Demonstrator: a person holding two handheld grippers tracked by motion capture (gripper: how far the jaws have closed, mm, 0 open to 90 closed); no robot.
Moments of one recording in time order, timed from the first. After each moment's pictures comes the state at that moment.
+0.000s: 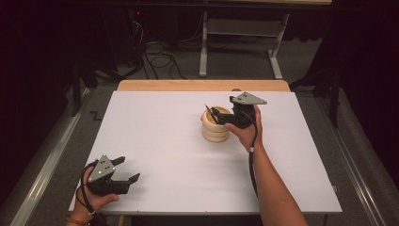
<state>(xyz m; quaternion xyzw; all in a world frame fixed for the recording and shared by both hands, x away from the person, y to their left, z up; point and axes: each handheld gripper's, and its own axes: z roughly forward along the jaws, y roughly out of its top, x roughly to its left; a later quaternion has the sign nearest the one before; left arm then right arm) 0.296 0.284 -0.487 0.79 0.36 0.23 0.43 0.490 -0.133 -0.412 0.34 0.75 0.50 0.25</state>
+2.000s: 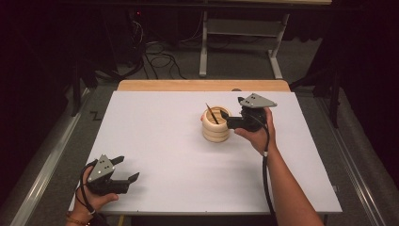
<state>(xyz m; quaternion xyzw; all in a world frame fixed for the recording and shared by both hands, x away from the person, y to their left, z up) 0.296 0.285 -0.487 0.79 0.36 0.23 0.43 0.464 -0.154 -0.388 0.31 0.78 0.47 0.28</state>
